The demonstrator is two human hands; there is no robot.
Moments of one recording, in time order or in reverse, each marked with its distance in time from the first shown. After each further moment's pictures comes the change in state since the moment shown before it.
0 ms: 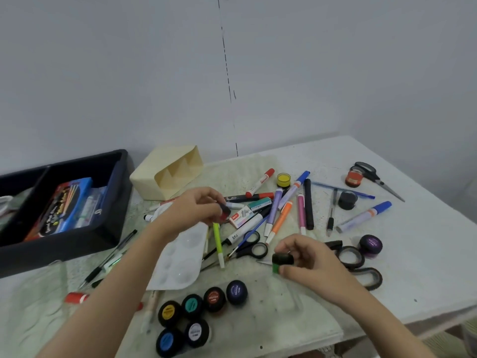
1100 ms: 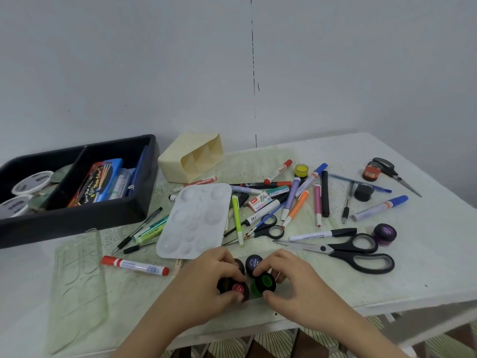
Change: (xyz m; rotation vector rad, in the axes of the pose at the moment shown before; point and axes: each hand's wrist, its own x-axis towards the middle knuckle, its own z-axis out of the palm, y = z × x) left_hand -0.126 -0.064 0.046 0.621 -0.043 0.215; right_hand -0.036 -0.003 0.058 -0.424 -0.192 -0.180
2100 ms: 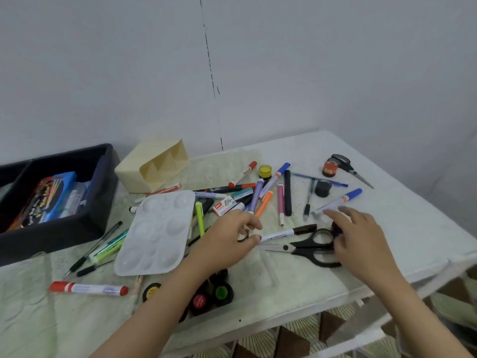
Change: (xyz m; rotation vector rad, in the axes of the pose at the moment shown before) left_hand 0.110 0.046 0.023 -0.203 0.116 0.168; right_hand -0.034 0.089 -0.108 -0.669 0.469 0.395
